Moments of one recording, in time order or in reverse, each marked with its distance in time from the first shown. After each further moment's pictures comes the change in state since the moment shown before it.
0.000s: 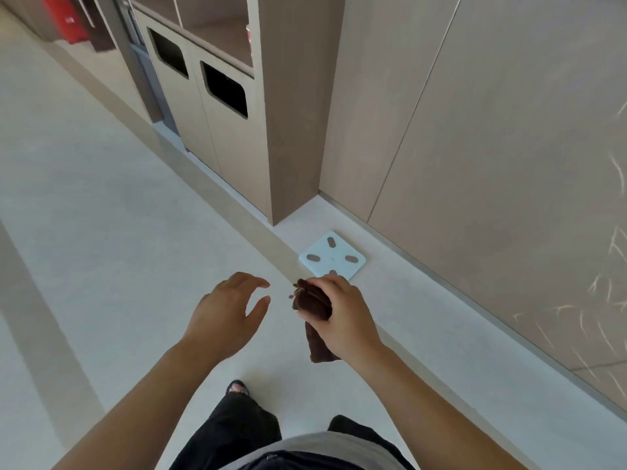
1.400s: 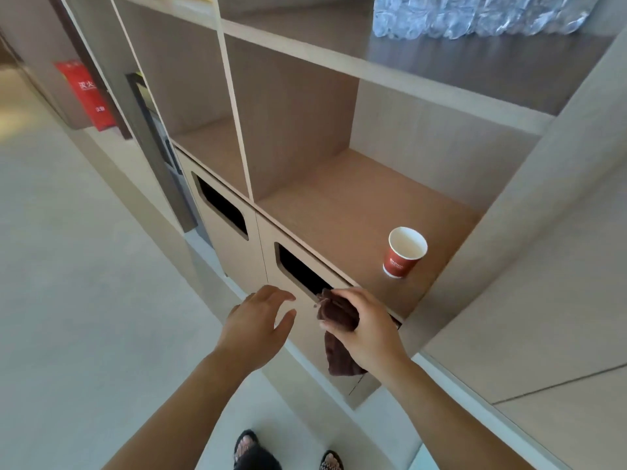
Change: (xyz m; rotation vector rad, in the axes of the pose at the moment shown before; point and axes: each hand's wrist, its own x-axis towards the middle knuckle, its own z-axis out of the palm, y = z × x) left_hand 0.771 -0.357 -0.305 0.035 0.036 0.030; right_hand 0.879 -0.159 0.110 0.137 0.103 -0.031
